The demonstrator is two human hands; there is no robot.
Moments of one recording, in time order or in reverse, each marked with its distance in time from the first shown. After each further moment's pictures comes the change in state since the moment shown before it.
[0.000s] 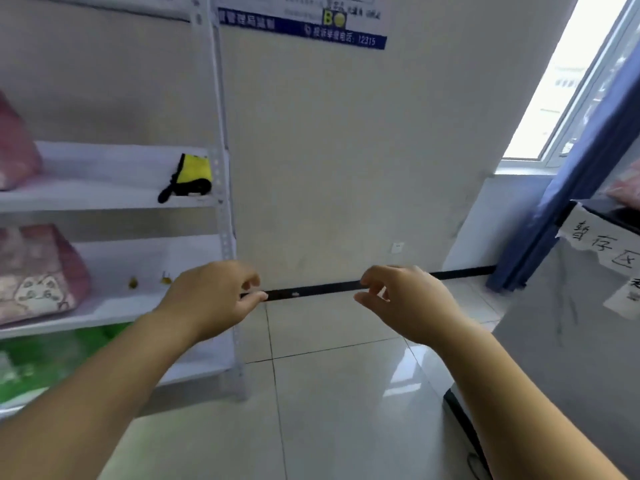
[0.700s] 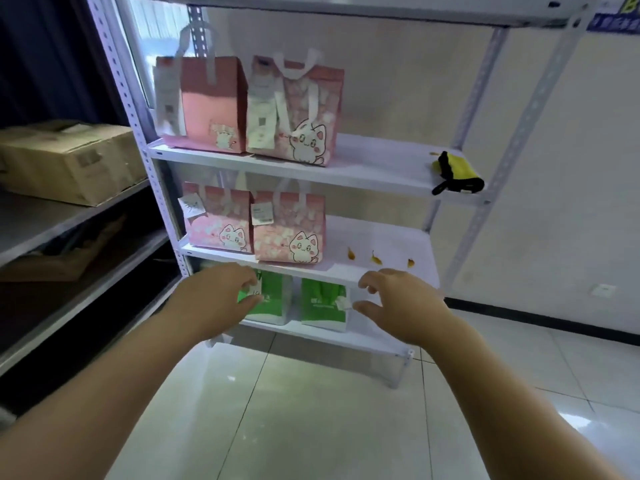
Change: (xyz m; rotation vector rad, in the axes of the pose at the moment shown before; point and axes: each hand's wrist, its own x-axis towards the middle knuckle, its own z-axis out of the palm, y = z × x) left_hand -0.304 -0.332 -0.112 0.104 -0.017 -0.578; right_hand 0.036 -0.434 0.126 0.045 -0.227 -0.437
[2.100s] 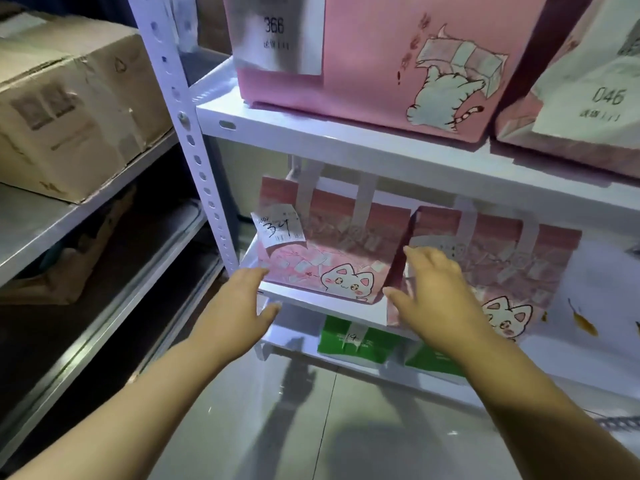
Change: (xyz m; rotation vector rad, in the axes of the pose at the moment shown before) left_hand 0.336 -0.422 0.164 -0.364 -0.104 -0.204; right_hand 0.504 -0.171 0.190 0.110 -0.076 0.276
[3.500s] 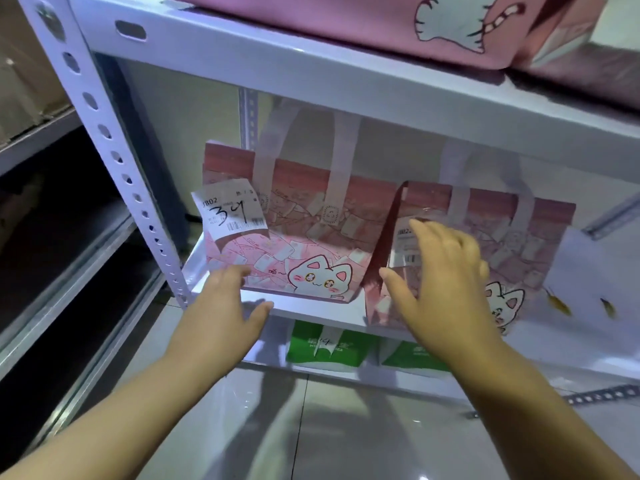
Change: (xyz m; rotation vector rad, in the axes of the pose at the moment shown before) left_hand 0.034 -0.002 0.061 -0.163 0.044 -0.030; right_hand 0.010 0.011 0.031 -0.057 0.297 0.039
